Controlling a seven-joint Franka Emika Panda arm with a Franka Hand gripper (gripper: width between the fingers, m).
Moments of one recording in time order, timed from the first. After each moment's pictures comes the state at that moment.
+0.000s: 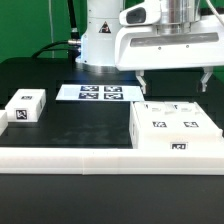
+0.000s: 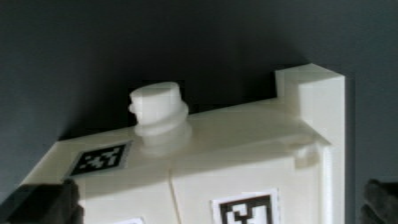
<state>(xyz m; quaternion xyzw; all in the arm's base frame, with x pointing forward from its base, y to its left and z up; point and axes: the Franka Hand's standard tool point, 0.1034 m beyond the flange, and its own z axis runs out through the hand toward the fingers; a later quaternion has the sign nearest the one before) 0.514 0.103 0.072 -1.00 0.08 -0.02 0.05</state>
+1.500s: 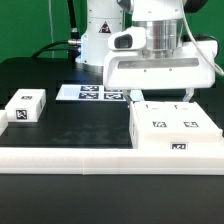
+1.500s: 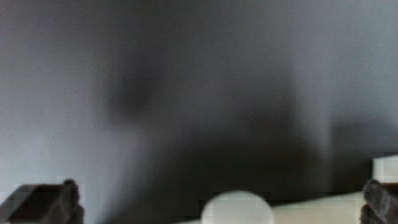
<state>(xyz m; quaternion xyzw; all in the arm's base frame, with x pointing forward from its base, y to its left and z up) 0.485 0.082 0.016 -1.00 0.07 -0.03 0.04</state>
